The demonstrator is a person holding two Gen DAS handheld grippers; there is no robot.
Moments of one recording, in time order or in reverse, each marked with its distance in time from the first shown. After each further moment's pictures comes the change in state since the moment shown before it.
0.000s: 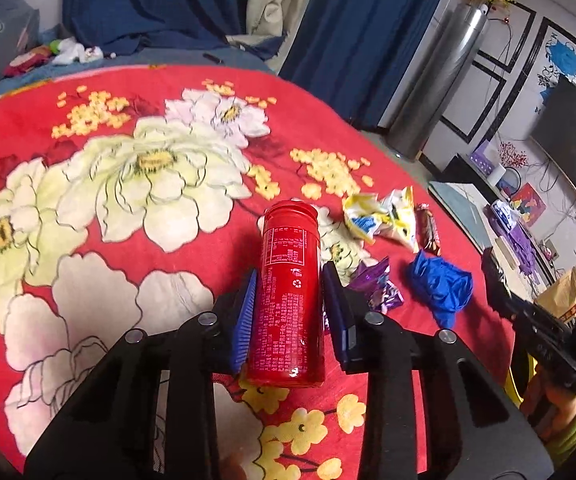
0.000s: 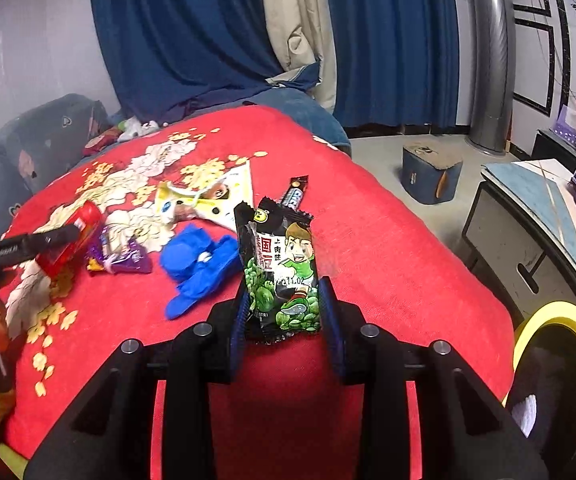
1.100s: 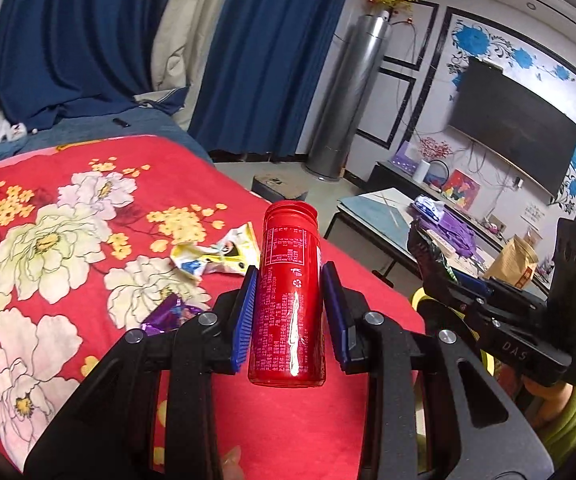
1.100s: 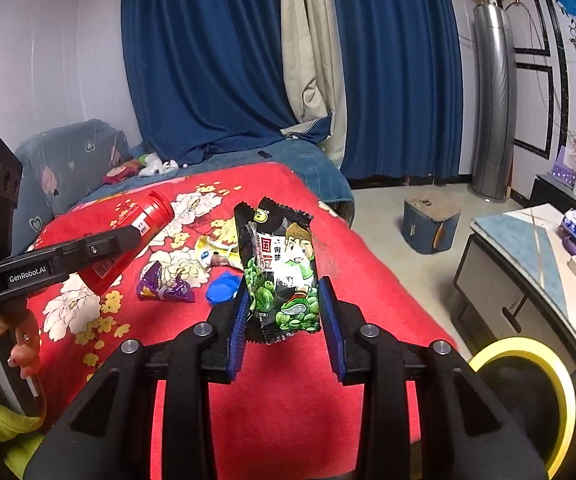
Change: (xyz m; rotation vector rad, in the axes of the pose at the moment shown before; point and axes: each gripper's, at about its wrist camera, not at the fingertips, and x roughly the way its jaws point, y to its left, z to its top) left arm -0.044 -0.118 -0.008 0.213 -0.141 -0.226; right arm -0.099 -0.002 0.011 -0.062 -0.180 0.016
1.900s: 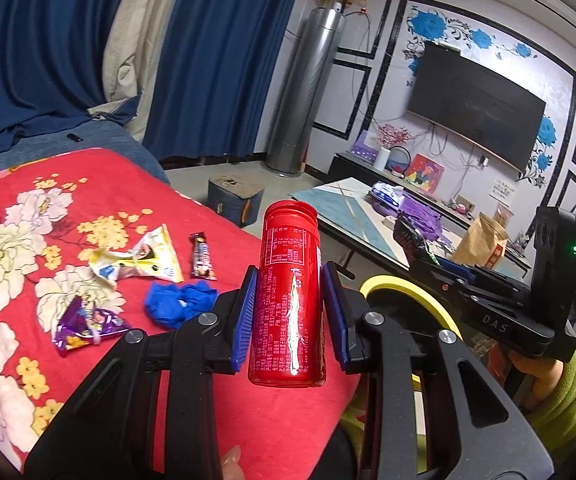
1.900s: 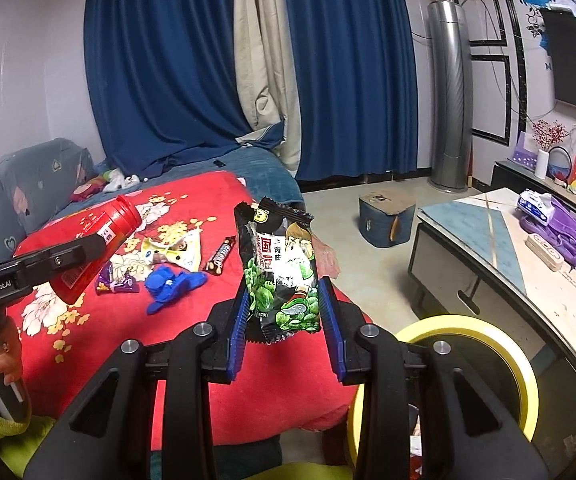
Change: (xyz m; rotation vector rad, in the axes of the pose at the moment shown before) left arm 0.018 -0.070 -0.010 0.092 0.006 -0.118; right arm -0.051 -0.064 -0.024 0.079 -0.020 -0.123
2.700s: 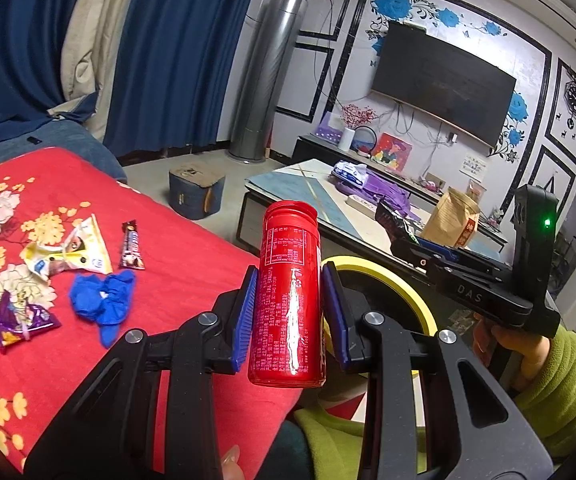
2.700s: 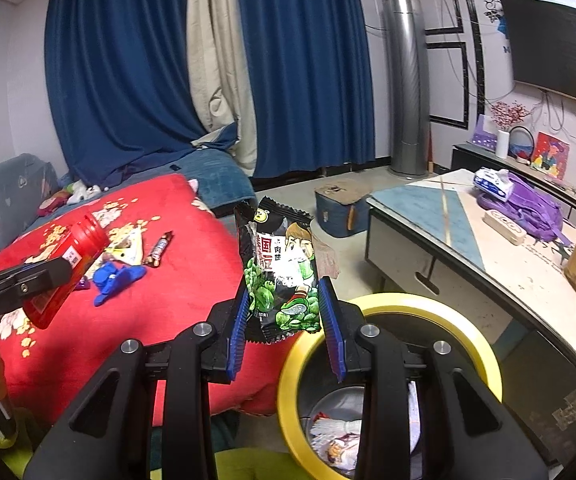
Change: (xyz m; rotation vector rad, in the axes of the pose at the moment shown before) left arm 0.032 -0.050 -0.016 0.063 0.054 -0.111; right arm -0.019 -0.061 -0.021 0.083 0.003 -0.135
